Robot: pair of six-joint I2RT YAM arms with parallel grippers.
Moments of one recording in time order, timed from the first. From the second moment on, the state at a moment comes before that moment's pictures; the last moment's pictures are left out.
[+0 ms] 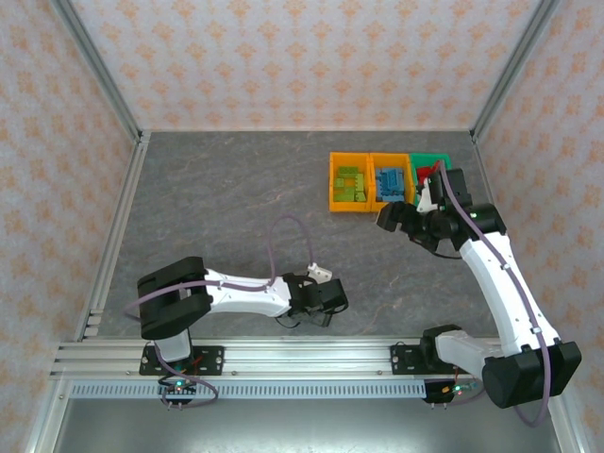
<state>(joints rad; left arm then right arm) -1.20 1.75 0.99 -0.57 -0.27 -0.86 0.18 1.10 1.15 -1.08 -0.30 0.53</state>
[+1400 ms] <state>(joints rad) -0.76 2.53 2.45 -0.61 -0.40 -0.45 0.18 0.88 1.07 -1.12 -0.37 0.69</state>
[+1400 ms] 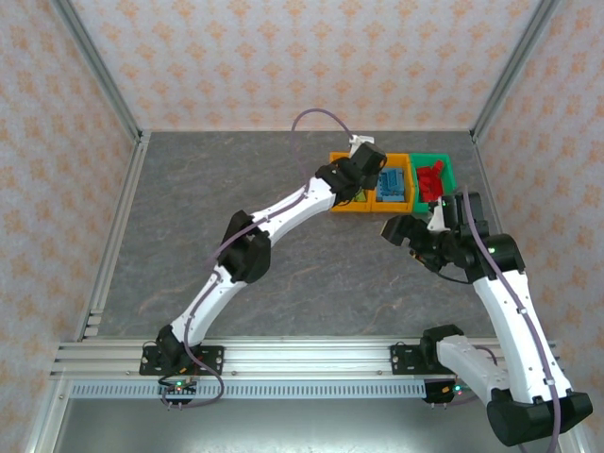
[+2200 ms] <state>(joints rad) -0.74 1.69 1.57 -0.38 -0.36 -0.42 0.18 0.93 1.03 -1.00 -0.07 0.64</state>
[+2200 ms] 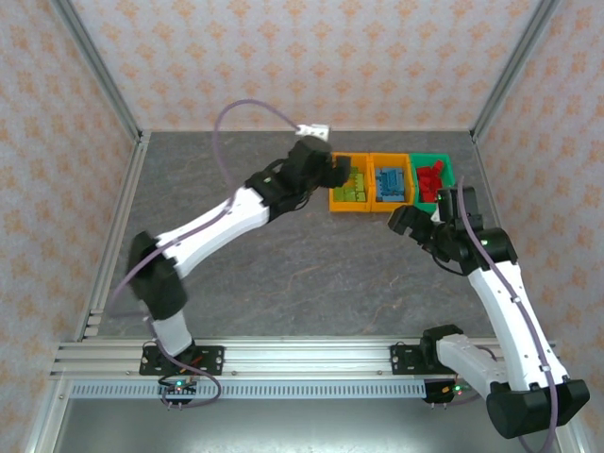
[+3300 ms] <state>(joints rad) -0.15 1.40 0.35 0.50 -0.44 -0.02 0.05 1.53 0.40 0.66 0.34 0.21</state>
